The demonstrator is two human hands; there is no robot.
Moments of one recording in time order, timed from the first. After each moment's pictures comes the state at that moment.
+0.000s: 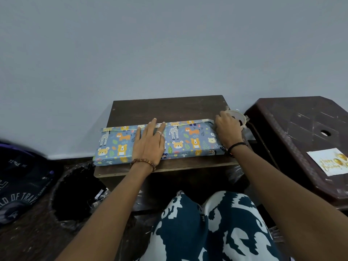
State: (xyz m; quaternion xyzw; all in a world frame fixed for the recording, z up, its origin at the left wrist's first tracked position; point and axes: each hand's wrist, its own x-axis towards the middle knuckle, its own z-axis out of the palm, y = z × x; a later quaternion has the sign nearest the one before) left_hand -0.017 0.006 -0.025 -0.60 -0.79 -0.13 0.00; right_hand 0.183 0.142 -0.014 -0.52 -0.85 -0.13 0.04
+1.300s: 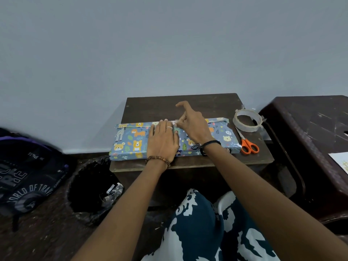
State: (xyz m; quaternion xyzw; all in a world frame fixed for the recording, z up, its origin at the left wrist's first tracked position) left_hand -0.014 0.005 -0.025 -0.58 -0.80 -0.12 0.04; right_hand 0.072 0.093 -0.005 -0.39 -0.84 0.25 0.28
